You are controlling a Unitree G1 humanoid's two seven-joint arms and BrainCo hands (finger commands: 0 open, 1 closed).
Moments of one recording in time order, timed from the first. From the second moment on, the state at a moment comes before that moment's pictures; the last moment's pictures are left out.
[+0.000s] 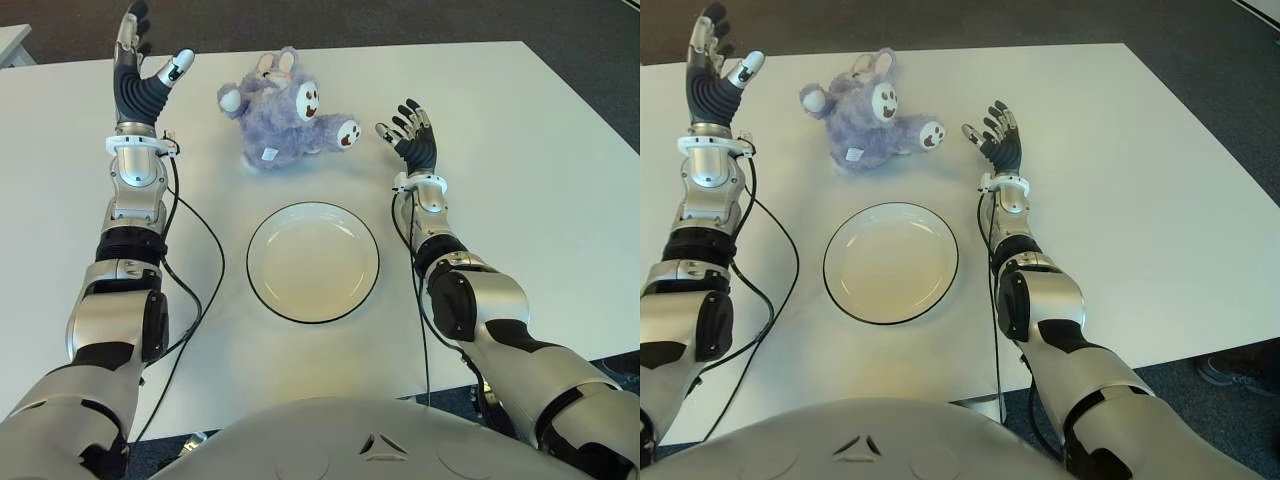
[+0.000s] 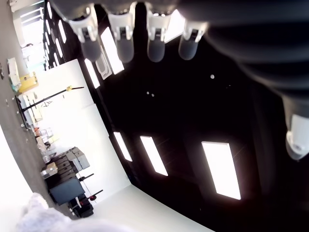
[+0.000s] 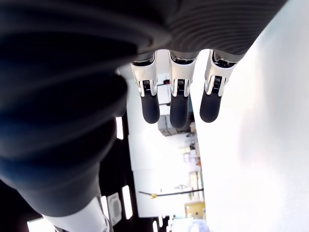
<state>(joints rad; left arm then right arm) -0.63 0.40 0.18 0.71 0.11 -0.54 0.16 -0.86 -0.06 -0.25 1.29 0.04 -0.58 -0.03</state>
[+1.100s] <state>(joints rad) -0.58 0.43 0.15 0.61 0.13 -0.51 0.12 -0.86 -0.06 -0.25 1.29 0.04 -0.58 -0.04</state>
